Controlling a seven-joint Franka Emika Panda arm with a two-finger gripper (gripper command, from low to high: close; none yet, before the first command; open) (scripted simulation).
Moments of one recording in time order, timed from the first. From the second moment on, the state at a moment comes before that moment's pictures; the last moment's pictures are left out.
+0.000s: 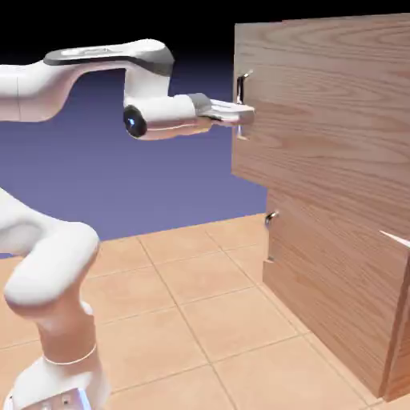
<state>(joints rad) -0.40 -0.92 0.64 -2.49 2.35 2.82 2.06</state>
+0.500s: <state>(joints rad) -0.05 -1.26 0.16 -2.83 1.73 2.59 2.35</state>
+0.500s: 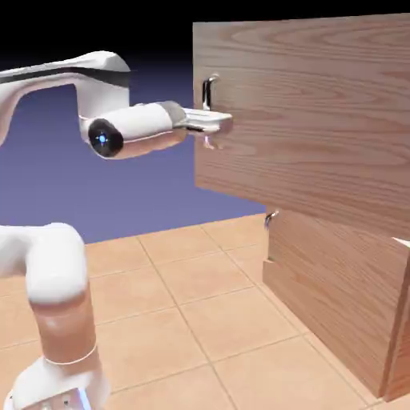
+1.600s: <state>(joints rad) 0.13 -1.32 -0.97 -2.42 0.64 1.48 2.53</state>
